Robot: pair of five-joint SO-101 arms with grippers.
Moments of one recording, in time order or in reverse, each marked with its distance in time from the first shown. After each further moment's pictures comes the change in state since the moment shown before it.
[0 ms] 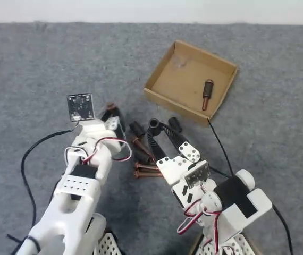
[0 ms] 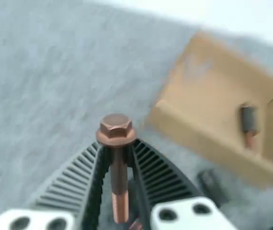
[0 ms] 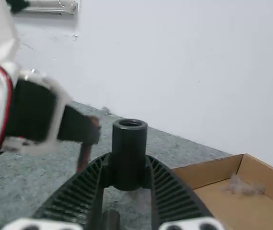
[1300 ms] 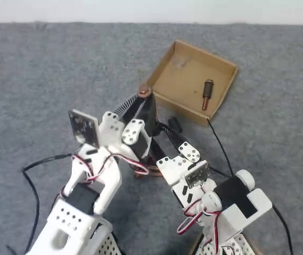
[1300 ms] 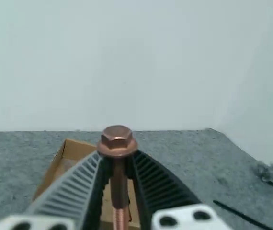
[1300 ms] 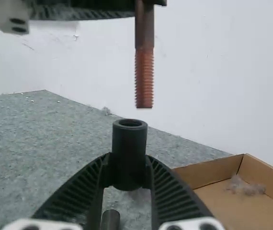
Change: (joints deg) left arm 18.1 -32.8 -4.0 14.4 0.0; right arm 0.0 0.0 0.0 0.0 -0.2
